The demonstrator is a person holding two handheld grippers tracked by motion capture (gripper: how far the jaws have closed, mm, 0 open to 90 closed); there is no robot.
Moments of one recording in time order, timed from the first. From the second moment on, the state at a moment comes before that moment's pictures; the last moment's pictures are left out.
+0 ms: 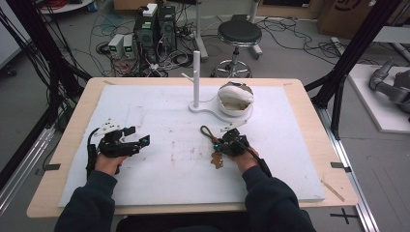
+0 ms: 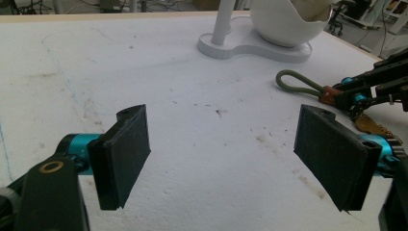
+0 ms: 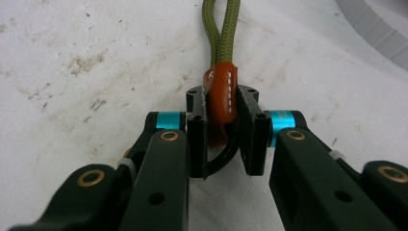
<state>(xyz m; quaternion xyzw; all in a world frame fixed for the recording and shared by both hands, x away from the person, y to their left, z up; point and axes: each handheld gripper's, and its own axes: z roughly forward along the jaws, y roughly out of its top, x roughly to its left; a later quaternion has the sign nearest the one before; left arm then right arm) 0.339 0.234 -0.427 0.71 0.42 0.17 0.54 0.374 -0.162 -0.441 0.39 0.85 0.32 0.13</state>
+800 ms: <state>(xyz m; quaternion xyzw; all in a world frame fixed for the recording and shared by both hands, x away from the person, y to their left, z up) 0.339 0.237 -0.427 0.70 0.43 0.17 0.54 0.374 -0.170 -0.393 0.37 0.79 0.48 0.13</state>
